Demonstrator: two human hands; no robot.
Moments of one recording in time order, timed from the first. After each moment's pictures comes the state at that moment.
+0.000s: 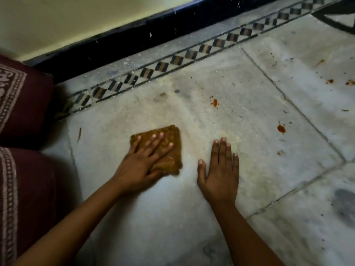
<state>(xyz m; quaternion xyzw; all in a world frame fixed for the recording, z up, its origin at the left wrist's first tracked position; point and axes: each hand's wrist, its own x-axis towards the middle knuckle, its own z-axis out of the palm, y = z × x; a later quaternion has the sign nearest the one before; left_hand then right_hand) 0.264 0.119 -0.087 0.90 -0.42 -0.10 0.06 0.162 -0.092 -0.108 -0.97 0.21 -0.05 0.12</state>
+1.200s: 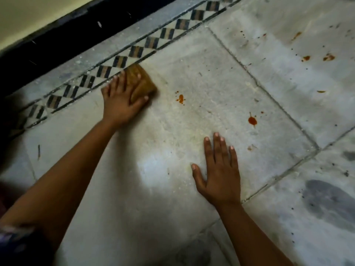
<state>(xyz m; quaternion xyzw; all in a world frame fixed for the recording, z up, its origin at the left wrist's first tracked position) 0.416 0.007 -0.080 0.97 -0.21 -0.09 0.06 0.150 -0.169 -0.100 -0.97 0.16 0.00 0.15</state>
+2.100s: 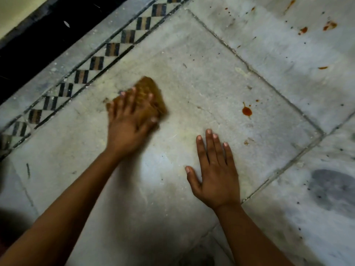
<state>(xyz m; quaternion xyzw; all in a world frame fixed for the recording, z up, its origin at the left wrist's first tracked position) 0.355 -0.023 -0.084 0.95 -0.31 -0.07 0.06 0.151 -0.169 -0.098 -0.97 0.17 0.02 0.17</state>
